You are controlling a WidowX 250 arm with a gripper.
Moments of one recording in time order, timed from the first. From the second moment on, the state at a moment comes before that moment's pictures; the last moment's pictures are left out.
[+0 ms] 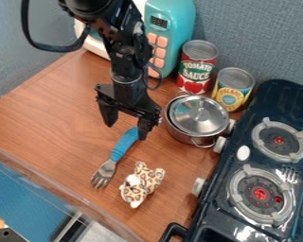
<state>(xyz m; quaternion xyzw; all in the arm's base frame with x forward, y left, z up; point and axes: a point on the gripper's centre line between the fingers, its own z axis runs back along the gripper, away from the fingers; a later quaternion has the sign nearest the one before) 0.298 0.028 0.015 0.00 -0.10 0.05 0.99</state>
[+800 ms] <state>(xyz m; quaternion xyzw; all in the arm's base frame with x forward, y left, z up) 0.252 -0.015 0.034 -0.04 -0.13 0.00 0.99</state>
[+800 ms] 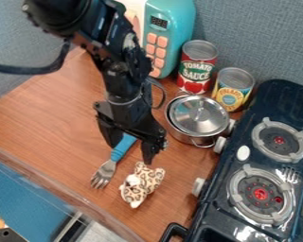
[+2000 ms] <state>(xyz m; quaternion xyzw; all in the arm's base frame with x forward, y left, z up) 0.244 -0.045 -0.038 -0.04 -0.04 -0.06 1.00</state>
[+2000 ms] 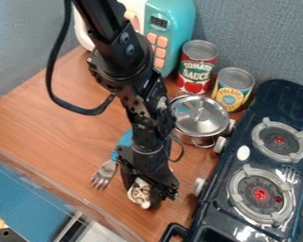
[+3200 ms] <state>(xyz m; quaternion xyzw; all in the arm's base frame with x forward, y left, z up) 0.368 0.077 0.030 -0.03 -0.13 0.10 0.99</state>
